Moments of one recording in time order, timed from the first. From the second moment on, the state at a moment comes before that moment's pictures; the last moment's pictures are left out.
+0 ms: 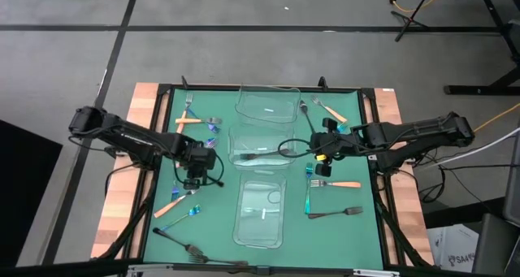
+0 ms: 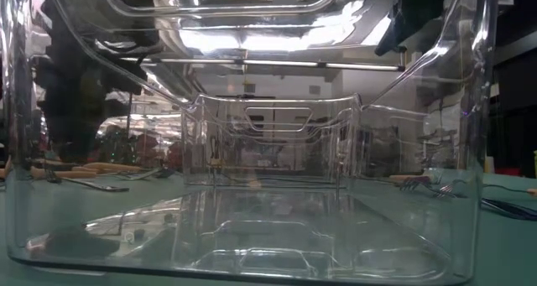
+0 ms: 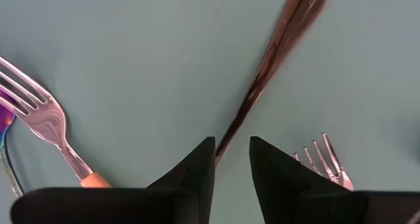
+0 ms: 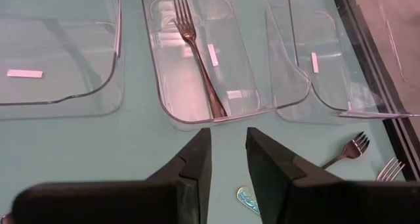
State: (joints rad) left arm -0.10 1.28 0.64 -0.75 0.01 -0.17; right arm 0.16 1.19 1.08 -0.82 0.32 0.15
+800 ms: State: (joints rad) left arm -0.10 1.41 0.64 -0.74 -0.04 -0.18; right arm 0.16 1.20 1.08 -0.82 0.32 0.15
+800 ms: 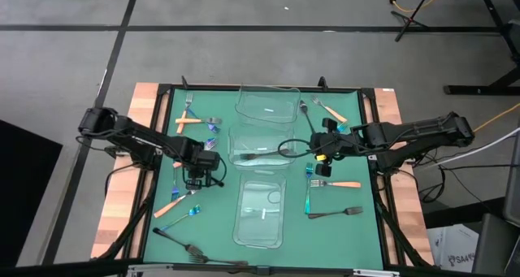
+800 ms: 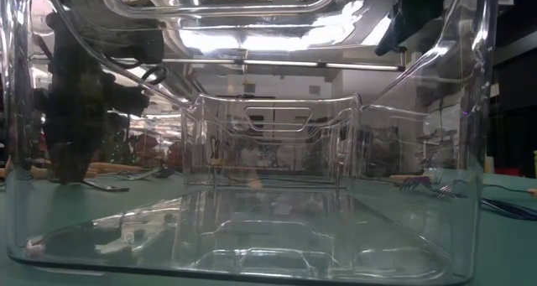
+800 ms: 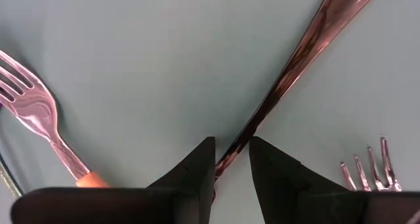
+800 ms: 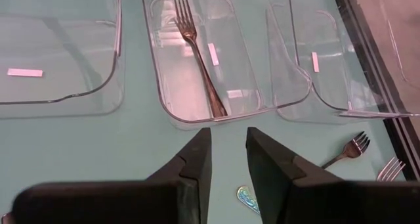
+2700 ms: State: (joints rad) left arm -0.20 1.42 1.02 -1.10 0.21 -0.19; right arm 0.16 1.20 1.08 -0.84 0.28 0.15
